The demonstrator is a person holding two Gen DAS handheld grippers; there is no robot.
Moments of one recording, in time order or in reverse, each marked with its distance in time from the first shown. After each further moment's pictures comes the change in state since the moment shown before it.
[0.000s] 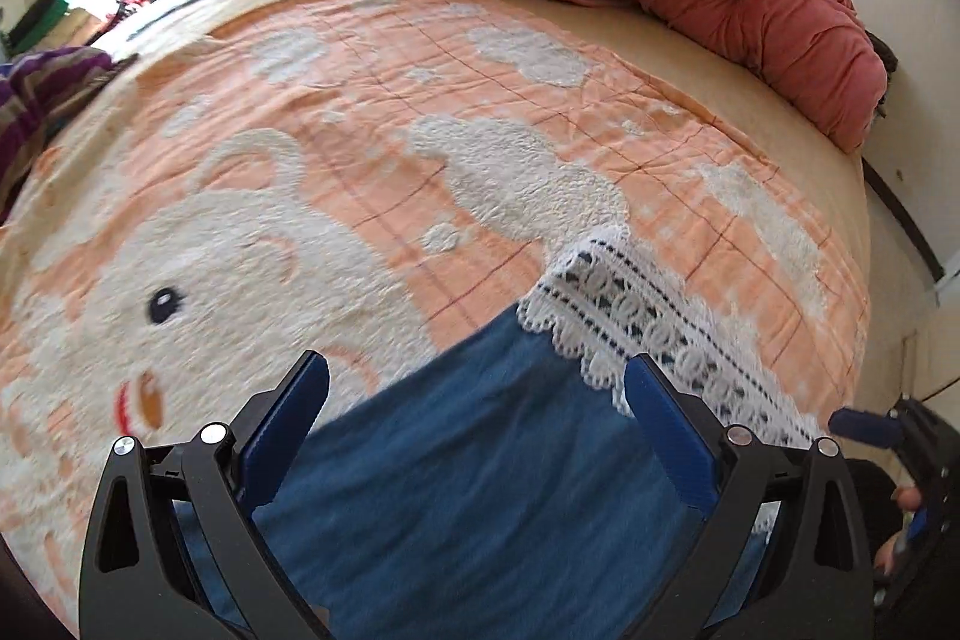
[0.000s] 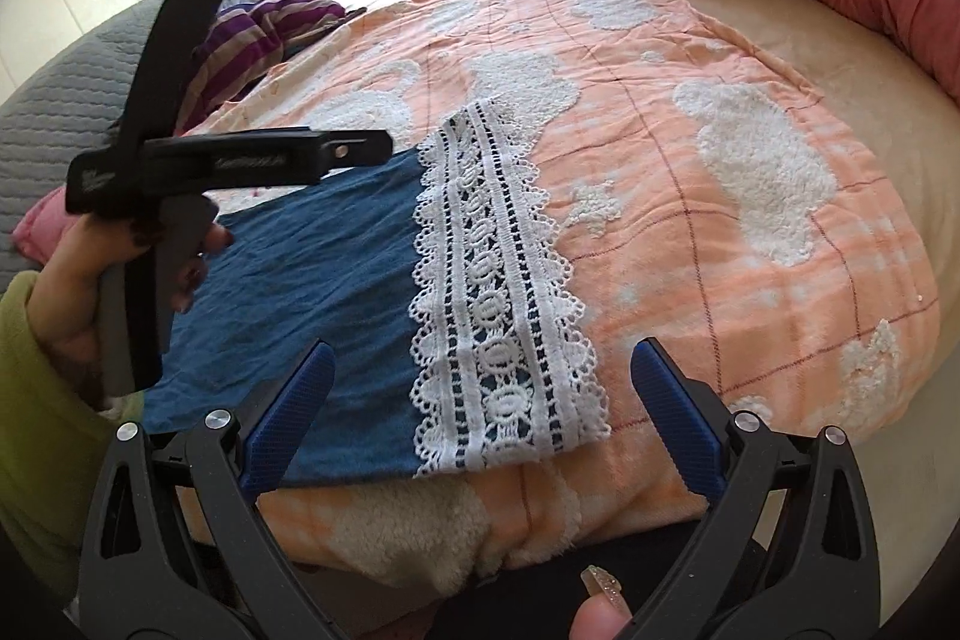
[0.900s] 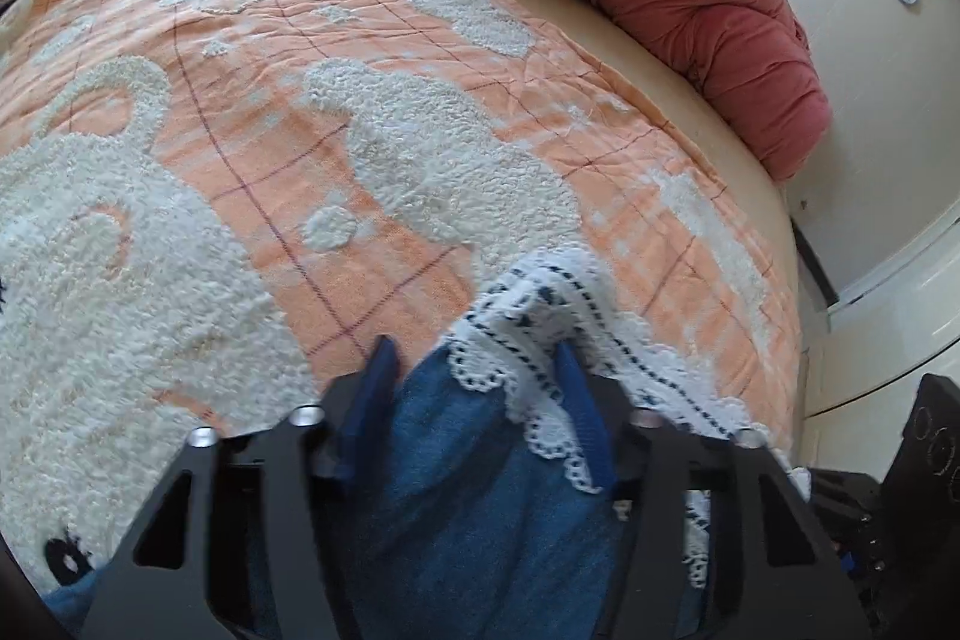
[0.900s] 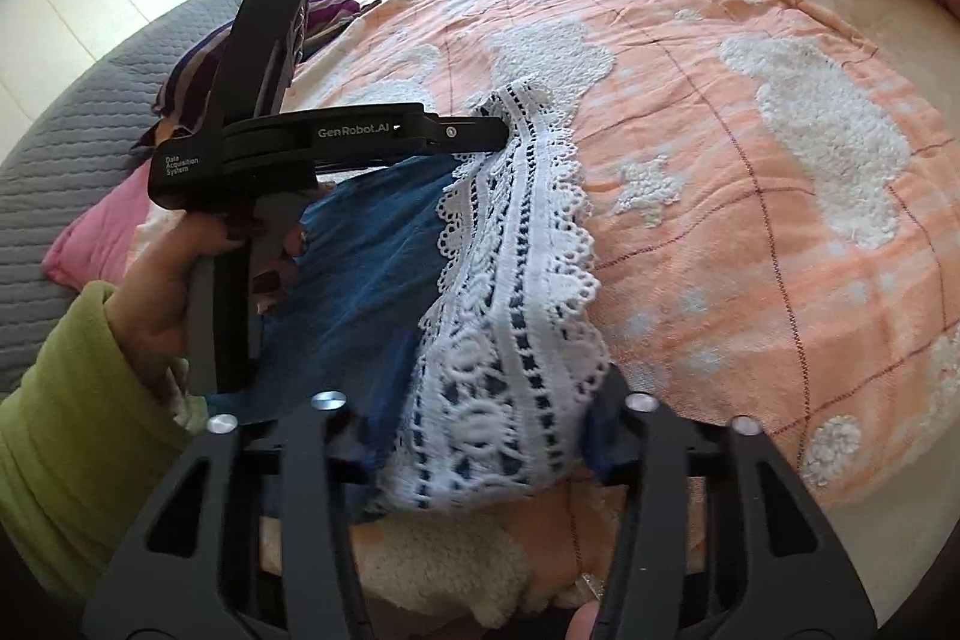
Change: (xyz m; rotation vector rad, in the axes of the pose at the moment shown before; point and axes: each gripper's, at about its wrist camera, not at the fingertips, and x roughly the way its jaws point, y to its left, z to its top) left arm 0.053 0.013 0.004 -0.097 0.051 -0.334; right arm 0.029 -0.003 0.005 0.064 0.037 0.130
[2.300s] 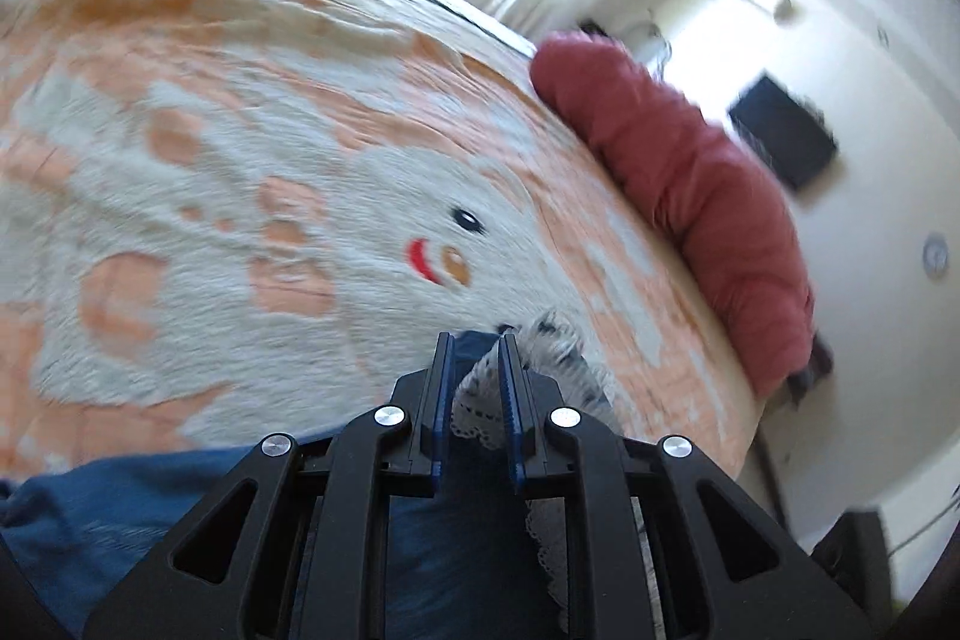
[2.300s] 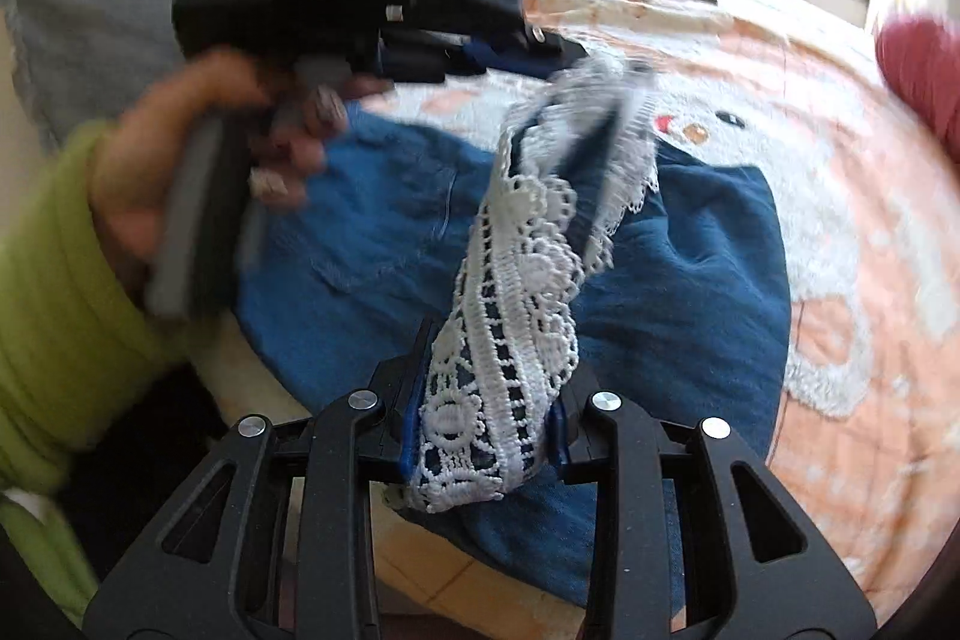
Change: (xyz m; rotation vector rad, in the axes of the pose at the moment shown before) left arm -0.248 0.140 -0.184 -0.483 -0.492 0.064; right arm 0.062 0.236 -0.080 -0.776 0.117 0.112
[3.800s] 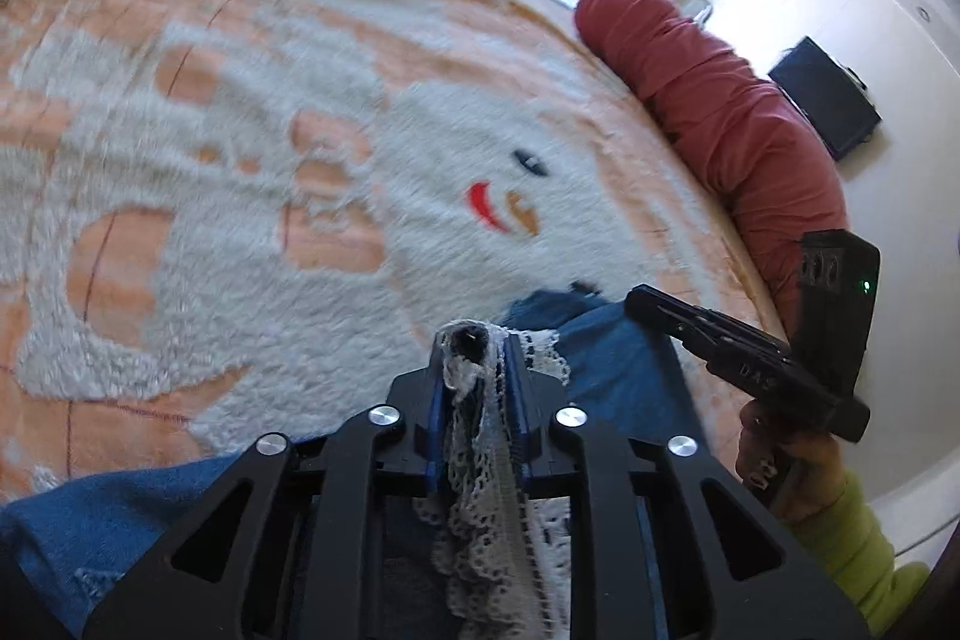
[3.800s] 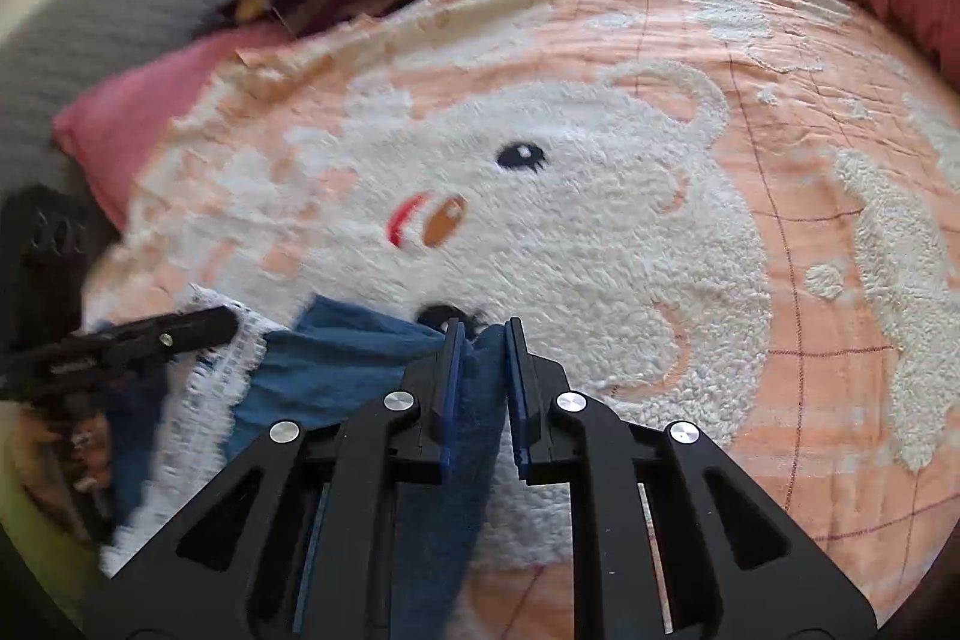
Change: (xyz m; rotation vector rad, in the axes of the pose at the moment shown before) left arm 0.046 0.014 -0.007 0.007 0.138 0.113; right arm 0.058 -0.180 0.057 0.371 -0.015 -0.031
